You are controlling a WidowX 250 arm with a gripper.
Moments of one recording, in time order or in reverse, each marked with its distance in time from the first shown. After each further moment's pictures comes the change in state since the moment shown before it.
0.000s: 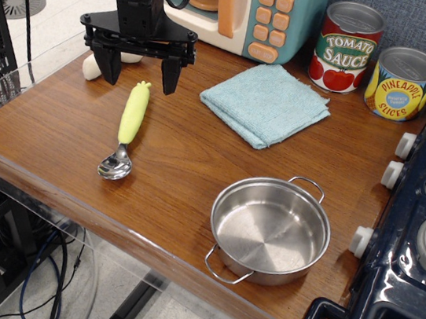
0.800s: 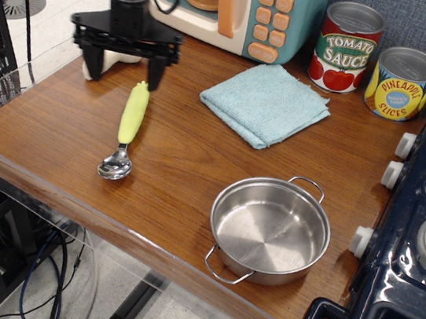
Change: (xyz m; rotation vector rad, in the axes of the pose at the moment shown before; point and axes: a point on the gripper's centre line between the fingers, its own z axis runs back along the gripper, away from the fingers) arm 0.017 0.030 -0.018 0.123 0.005 0.095
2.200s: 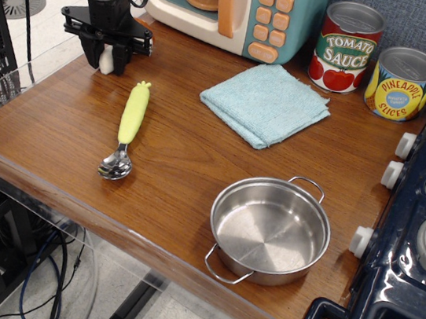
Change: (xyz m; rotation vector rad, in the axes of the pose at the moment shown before) arm 0.059 0.022 -0.062 -0.056 -0.031 -0.199
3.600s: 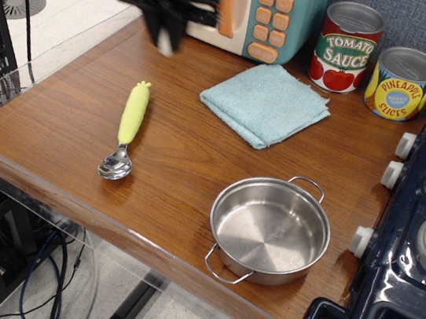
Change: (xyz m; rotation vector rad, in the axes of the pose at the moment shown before) arm -0.032 -0.101 0.104 -0.158 -0.062 -0.110
